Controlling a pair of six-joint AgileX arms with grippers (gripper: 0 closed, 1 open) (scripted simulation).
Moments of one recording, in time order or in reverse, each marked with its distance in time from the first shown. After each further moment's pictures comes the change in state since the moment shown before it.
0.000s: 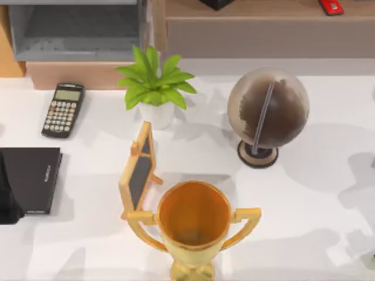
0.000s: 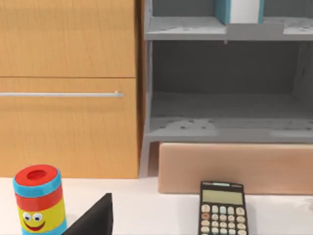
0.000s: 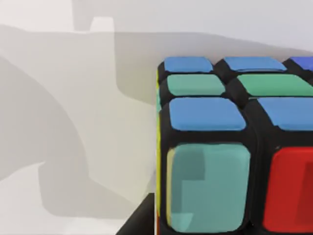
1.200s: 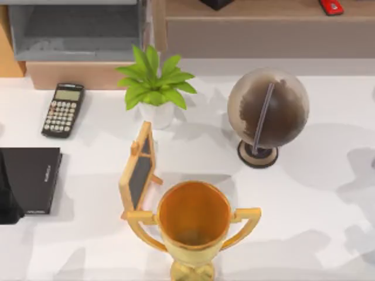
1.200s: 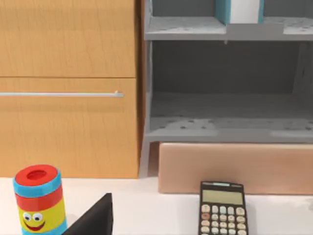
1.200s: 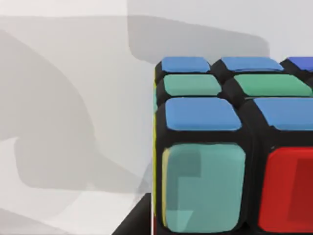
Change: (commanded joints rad) left arm 0.000 0.000 0.000 0.000 0.000 0.000; right arm -0.002 -0.031 0.066 -0.101 0.001 -0.001
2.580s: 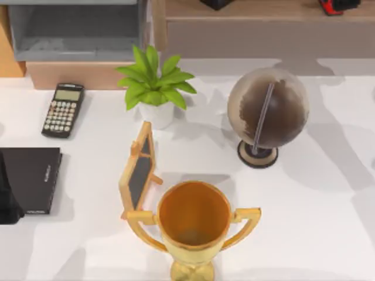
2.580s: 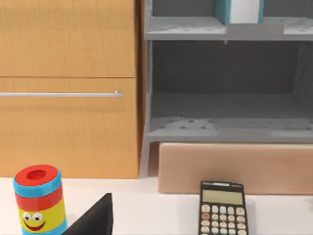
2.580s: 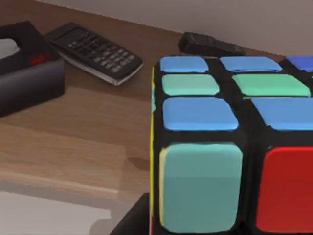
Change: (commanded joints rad) left arm 0.000 0.000 0.000 0.000 0.000 0.000; right arm 0.217 0.240 0.586 0.815 0.303 0.255
